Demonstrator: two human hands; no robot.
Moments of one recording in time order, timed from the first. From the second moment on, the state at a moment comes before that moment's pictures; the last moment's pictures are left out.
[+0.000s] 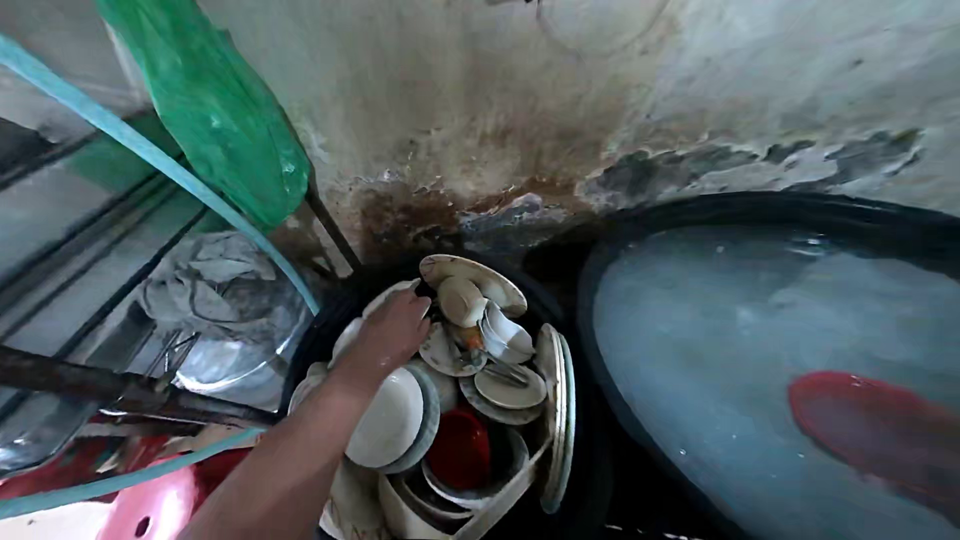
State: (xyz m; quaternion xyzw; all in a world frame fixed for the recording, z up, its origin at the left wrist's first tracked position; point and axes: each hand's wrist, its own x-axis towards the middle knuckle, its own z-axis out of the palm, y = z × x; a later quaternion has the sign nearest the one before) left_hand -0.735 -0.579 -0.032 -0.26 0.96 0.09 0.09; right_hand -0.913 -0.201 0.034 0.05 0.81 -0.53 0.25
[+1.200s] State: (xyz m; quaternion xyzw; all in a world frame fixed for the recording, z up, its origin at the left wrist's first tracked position) left_hand -0.770 -0.610 -0.011 -0.38 0.89 0.20 0.17; right_hand -0.903 -0.438 0.026 -0.57 0.77 -0.29 -0.04
